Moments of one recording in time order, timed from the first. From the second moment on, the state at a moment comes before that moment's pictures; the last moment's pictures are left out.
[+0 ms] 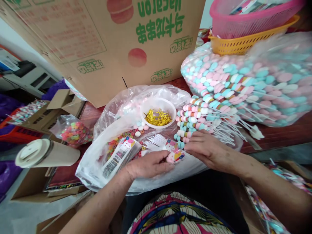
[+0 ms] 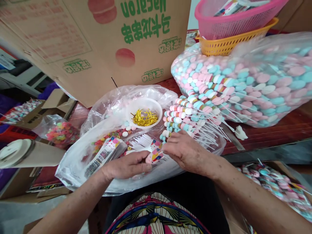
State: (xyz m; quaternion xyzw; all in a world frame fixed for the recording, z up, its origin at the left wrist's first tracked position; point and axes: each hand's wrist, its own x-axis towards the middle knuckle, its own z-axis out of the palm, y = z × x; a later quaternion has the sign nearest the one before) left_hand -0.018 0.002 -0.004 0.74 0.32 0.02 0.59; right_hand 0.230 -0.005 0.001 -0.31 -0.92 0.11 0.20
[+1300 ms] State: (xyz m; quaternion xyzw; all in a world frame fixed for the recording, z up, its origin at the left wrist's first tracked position) left_hand -0.031 -0.022 -0.001 0.68 0.51 0.17 0.50; right_hand 0.139 -0.021 -0.012 -0.36 -0.86 -0.06 0.37
